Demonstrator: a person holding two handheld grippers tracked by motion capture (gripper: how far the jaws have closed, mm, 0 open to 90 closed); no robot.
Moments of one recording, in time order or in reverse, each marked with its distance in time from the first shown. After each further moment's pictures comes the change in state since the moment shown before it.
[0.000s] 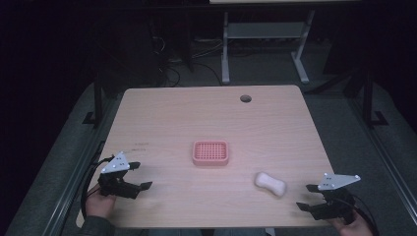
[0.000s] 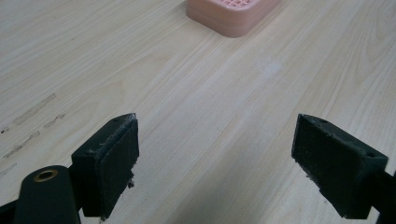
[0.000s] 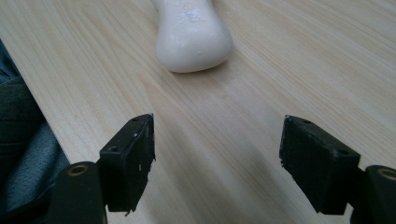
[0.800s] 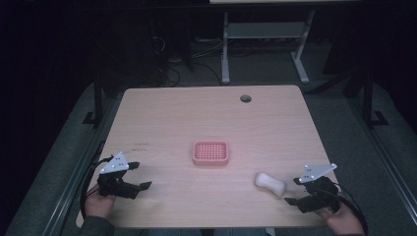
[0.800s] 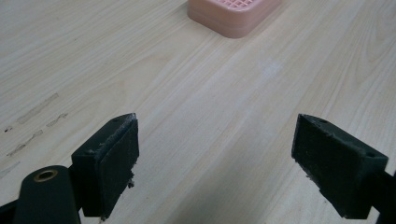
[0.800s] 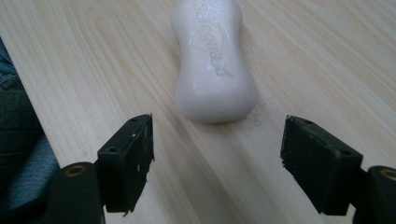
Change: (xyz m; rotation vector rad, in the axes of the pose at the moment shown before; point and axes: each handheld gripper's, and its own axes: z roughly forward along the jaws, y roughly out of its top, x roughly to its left) left arm 0.000 -0.001 -0.002 -0.005 0.004 -0.002; right arm 0.011 0.045 0.017 0.093 0.024 -0.105
